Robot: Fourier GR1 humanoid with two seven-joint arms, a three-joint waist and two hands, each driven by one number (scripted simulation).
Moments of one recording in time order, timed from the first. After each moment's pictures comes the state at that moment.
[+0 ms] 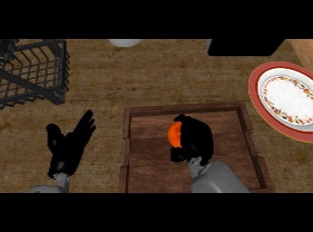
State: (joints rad) left arm -0.01 0.14 -0.12 -1.40 0.16 0.10 0.21; right arm -0.33 0.00 0.55 -1.38 0.86 -0.01 0.93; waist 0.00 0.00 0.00
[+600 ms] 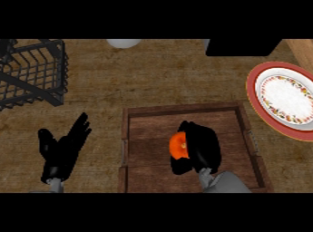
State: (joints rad) left arm 0.03 0.14 -0.09 -1.44 0.15 0.07 0.21; right arm -0.24 -0.08 0.60 -1.43 0.96 -0.05 0.75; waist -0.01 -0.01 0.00
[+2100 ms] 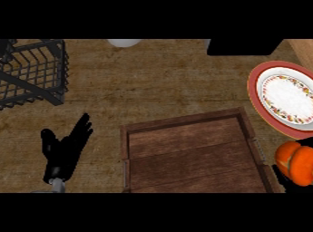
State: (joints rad) left arm 0.03 0.13 -0.09 -1.43 0.14 0.06 0.21; right arm 0.29 -0.61 0.10 -1.84 0.02 -0.48 -0.26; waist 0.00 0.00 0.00
